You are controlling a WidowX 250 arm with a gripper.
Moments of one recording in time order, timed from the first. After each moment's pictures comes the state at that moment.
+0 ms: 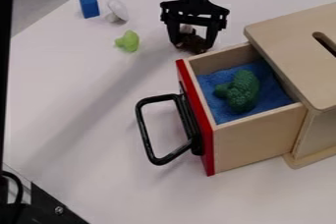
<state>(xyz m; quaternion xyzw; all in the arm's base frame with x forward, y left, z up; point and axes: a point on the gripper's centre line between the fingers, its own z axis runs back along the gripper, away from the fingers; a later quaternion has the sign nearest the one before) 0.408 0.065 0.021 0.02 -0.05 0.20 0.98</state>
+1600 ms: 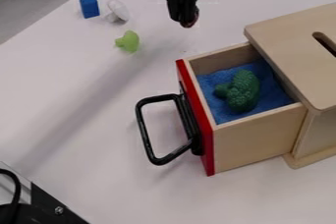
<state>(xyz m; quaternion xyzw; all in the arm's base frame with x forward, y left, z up) 0.380 0.065 0.093 0.03 -0.13 0.27 0.95</state>
